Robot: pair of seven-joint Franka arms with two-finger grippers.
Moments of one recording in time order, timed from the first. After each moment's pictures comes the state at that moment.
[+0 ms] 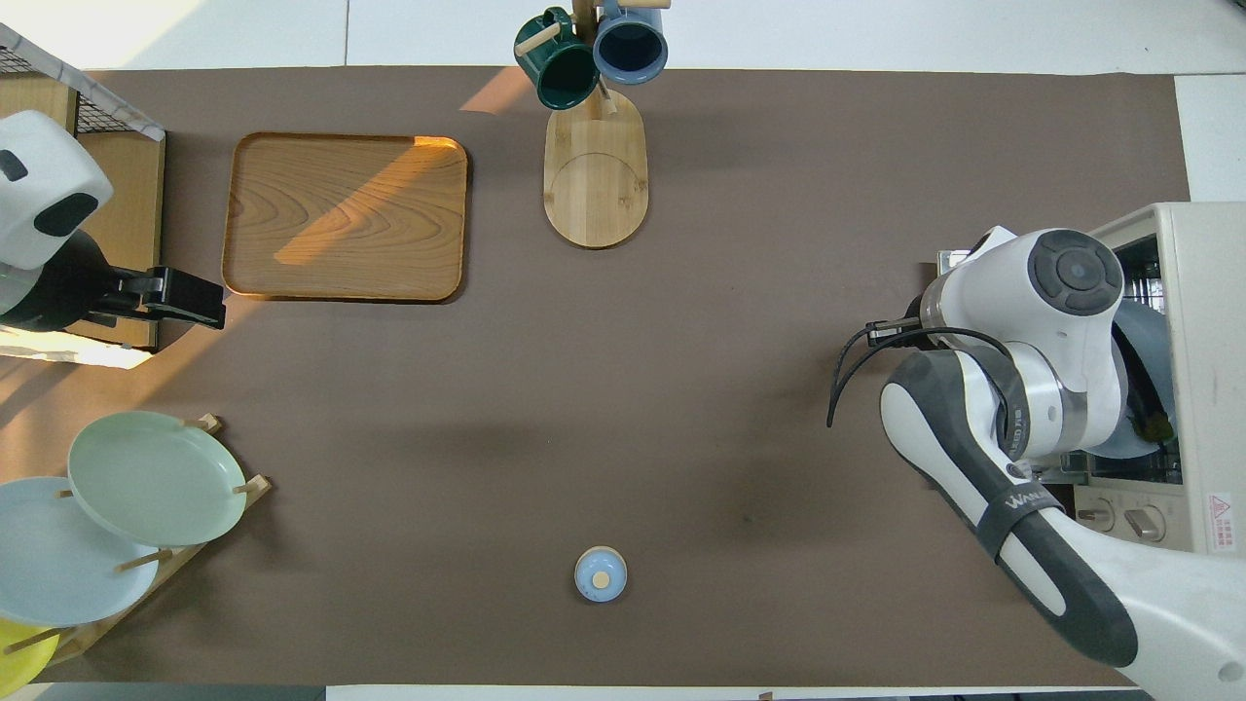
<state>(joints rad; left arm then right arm) -0.10 -0.03 -0.05 -1.67 -0.01 1.61 -0.04 0.13 0.19 0.00 -2.12 -0.02 2.28 0.06</state>
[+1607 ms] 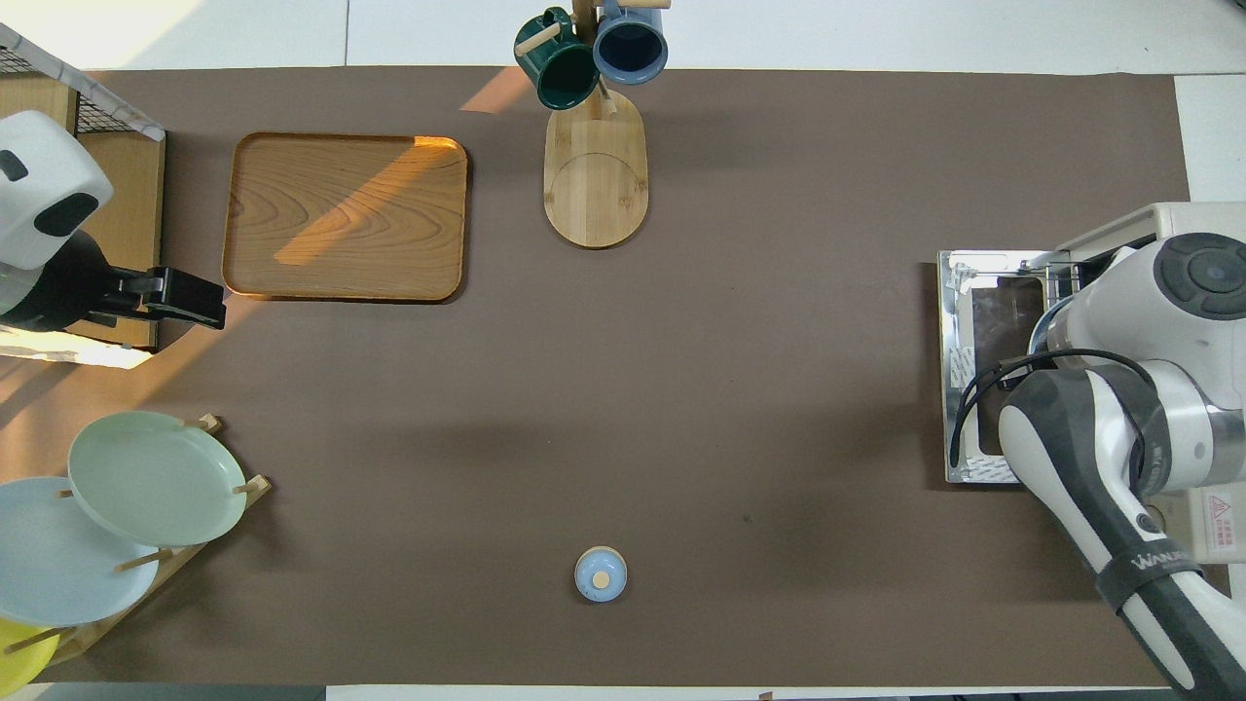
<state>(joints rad) -0.10 -0.03 -0.05 -1.67 -0.01 1.61 -0.04 -0.01 0.03 -0.01 -2.18 -0.26 2.07 -0.03</state>
